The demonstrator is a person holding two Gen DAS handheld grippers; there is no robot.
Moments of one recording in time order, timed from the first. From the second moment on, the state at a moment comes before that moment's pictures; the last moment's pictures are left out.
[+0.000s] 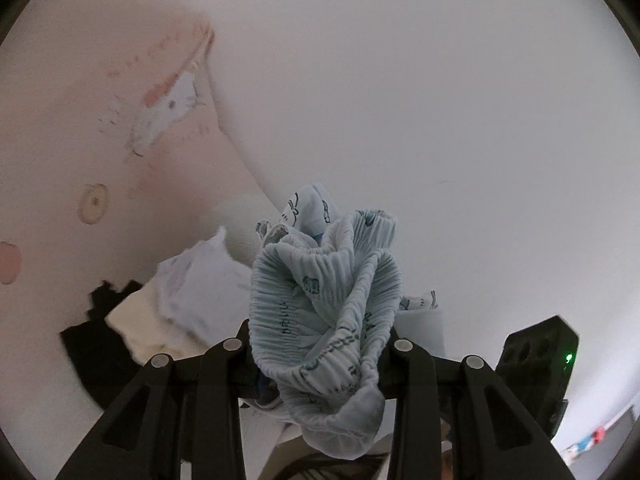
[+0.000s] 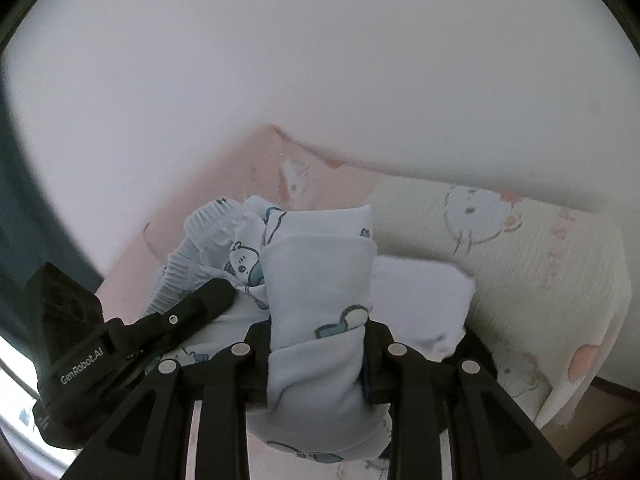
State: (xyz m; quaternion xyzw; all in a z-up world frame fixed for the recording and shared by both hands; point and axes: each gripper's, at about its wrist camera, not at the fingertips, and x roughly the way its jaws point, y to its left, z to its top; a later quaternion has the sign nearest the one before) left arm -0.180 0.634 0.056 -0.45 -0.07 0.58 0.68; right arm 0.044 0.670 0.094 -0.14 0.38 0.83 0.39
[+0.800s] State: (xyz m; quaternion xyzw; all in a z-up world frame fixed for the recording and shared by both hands) left arm -0.224 0.736 -0.038 -0.56 -0.05 0.51 0.65; right arm 0.039 0.784 0.020 -0.17 0.47 0.77 0.40
